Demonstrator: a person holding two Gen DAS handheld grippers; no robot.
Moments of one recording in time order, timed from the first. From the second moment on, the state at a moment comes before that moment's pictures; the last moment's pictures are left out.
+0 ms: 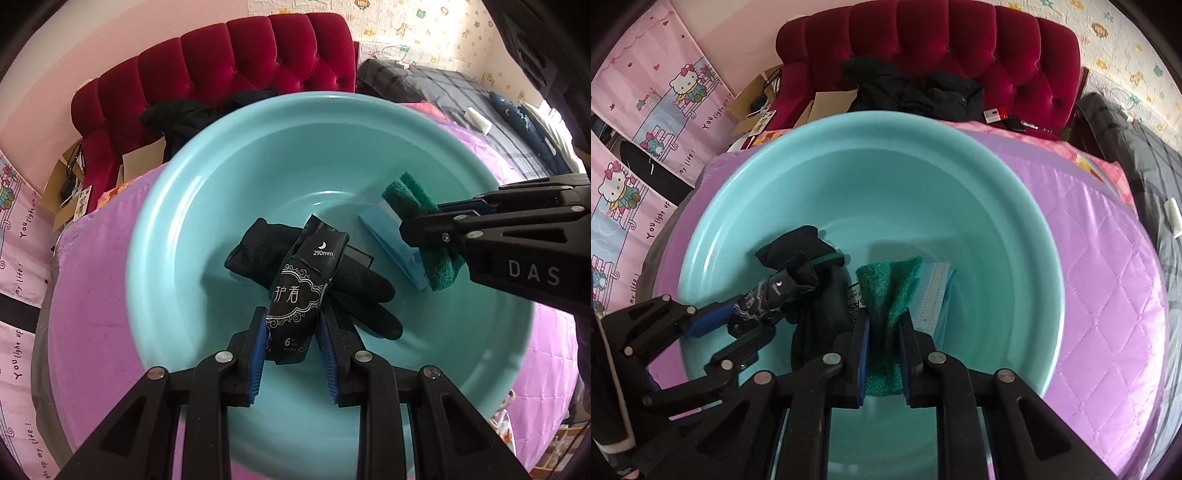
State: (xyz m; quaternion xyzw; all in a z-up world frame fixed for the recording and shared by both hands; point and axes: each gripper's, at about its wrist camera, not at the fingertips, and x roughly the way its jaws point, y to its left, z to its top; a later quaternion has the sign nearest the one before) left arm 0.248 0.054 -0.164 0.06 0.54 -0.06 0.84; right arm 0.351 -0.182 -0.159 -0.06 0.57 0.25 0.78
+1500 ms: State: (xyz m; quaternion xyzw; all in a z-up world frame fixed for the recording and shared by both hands) left arm 0.123 0.043 -0.097 0.04 0.49 -0.02 0.87; right arm 0.227 -0.246 -0.081 -0.08 0.53 0.21 0.82
